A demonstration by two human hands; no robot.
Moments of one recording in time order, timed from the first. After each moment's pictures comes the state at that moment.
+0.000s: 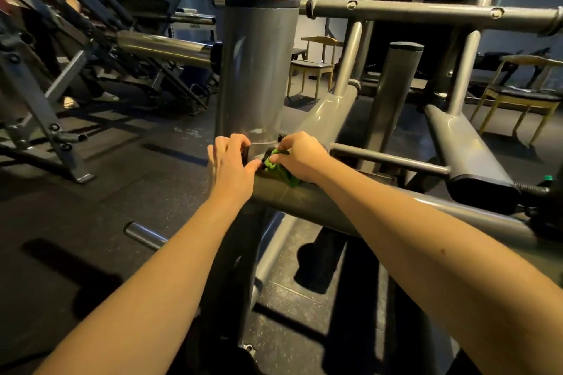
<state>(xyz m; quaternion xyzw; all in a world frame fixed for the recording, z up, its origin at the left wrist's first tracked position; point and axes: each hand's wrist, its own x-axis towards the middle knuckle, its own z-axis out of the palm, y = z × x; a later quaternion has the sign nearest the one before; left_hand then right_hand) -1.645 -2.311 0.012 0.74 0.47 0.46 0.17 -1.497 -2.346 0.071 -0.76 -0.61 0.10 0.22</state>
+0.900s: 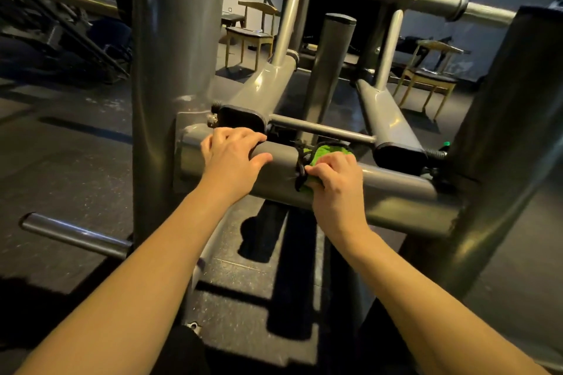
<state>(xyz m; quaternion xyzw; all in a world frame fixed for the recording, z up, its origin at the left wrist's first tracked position) -1.568 -2.370 0.006 0.86 0.38 0.32 0.12 -1.412 -2.509 -0.015 -0.67 -0.58 -0.28 0.36</state>
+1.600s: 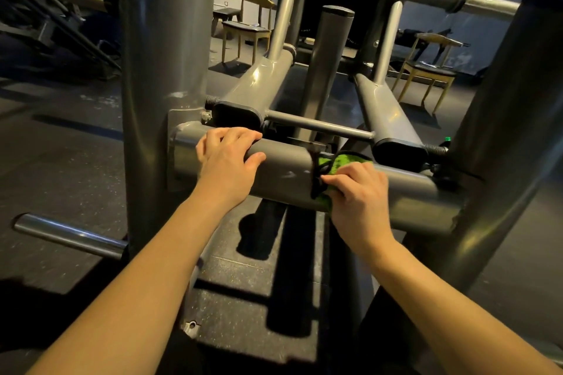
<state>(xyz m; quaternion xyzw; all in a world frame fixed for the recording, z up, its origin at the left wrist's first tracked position) -1.570 -2.379 0.000 0.85 0.36 0.36 0.14 -1.389 -2.542 -0.023 -0.69 -0.57 -0.31 0.31</state>
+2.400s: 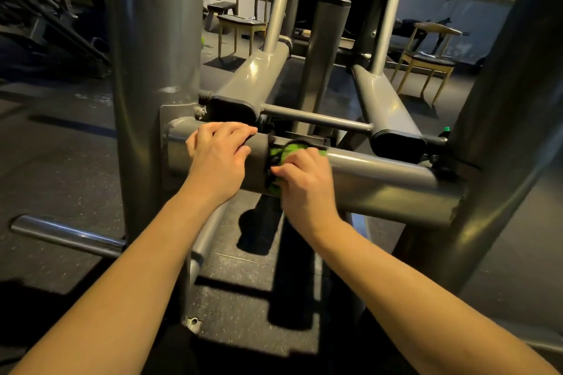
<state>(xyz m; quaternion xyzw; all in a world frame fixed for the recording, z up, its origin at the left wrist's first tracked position) -1.575 -2.366 -0.009 0.86 0.33 0.38 0.12 -1.436 -2.486 -0.029 -0.63 -0.63 -0.29 0.35</state>
